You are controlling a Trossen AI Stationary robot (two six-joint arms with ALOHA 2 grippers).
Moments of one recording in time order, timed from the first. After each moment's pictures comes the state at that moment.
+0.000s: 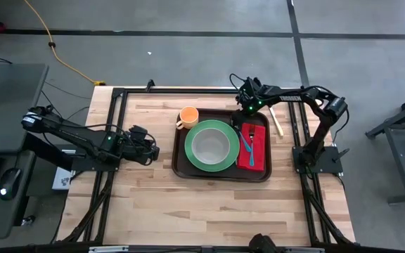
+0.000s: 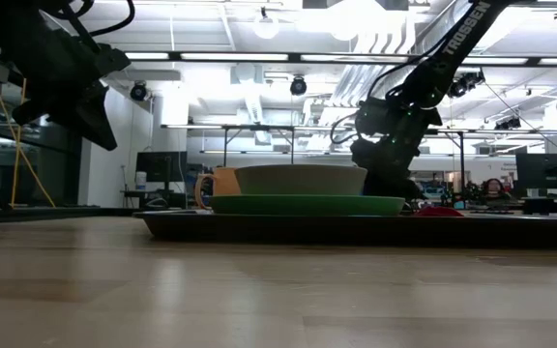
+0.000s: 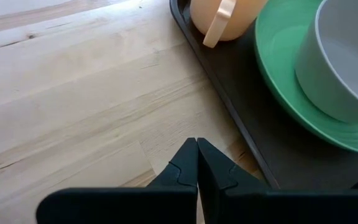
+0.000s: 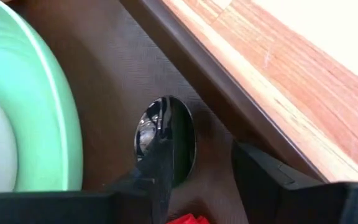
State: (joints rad) left arm -0.27 0.95 0.59 -0.77 -0.66 -1.25; right arm -0.75 1.75 0.96 -0.36 -0.32 0.15
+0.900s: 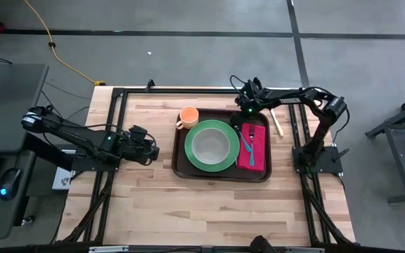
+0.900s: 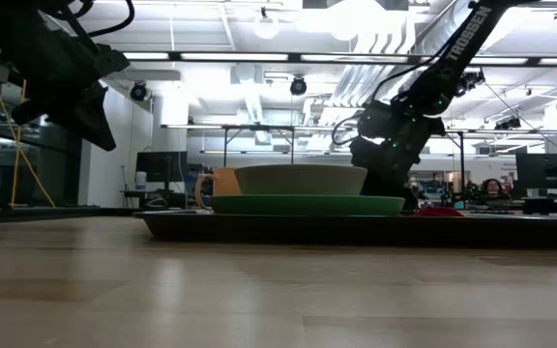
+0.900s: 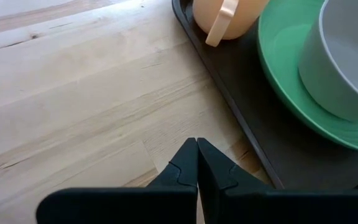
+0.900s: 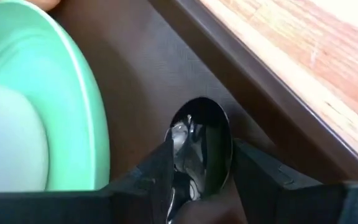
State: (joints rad) left arm -0.27 0.95 0.59 -0.78 -0.66 -1.25; right arm -0.75 1.76 0.89 -0.21 -0.43 0.21
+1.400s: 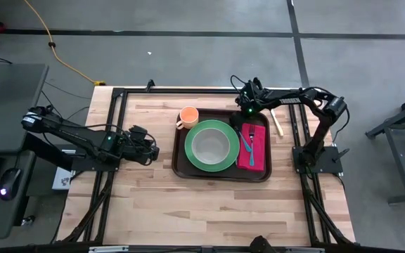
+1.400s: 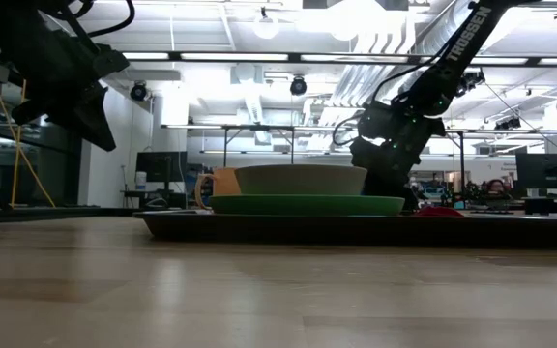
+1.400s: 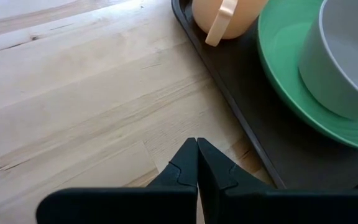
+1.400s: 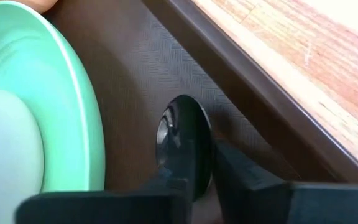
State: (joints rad) left arm -0.27 0.95 0.59 -0.78 -0.66 -1.24; right arm -0.75 1.76 0.88 -0.20 -0.42 0.21
